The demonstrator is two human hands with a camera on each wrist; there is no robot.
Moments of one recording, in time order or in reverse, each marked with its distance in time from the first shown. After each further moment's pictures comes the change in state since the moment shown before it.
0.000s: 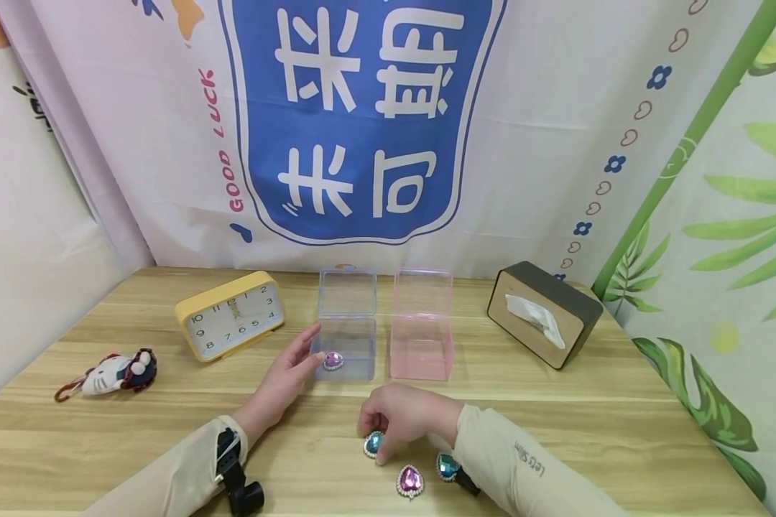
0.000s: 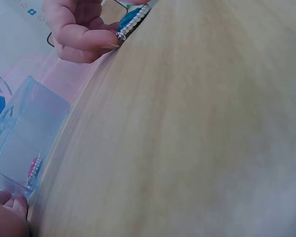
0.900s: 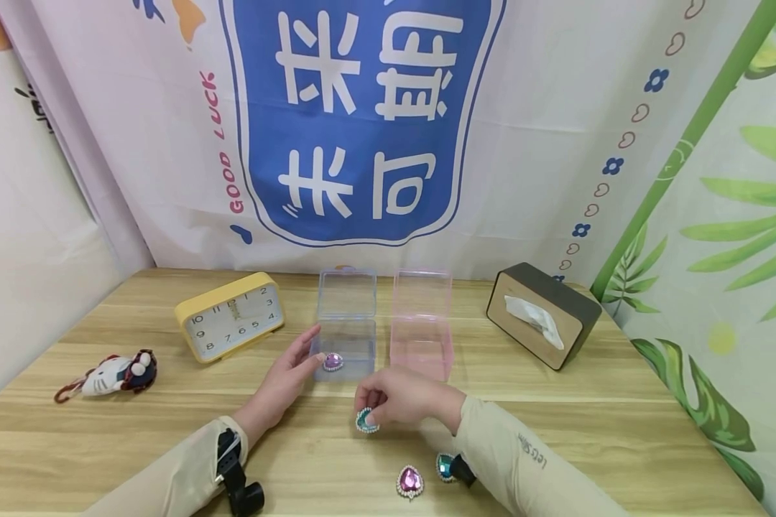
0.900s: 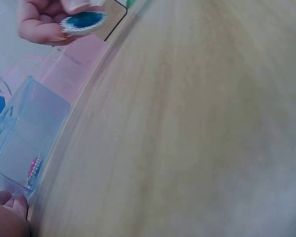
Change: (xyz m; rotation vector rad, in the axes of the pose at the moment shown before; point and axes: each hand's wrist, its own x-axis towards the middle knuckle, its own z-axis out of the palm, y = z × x) left_hand 0.000 -0.001 0.000 -0.010 0.004 0.018; right_hand 0.001 -0.003 -0.015 0.137 0.103 -0.062
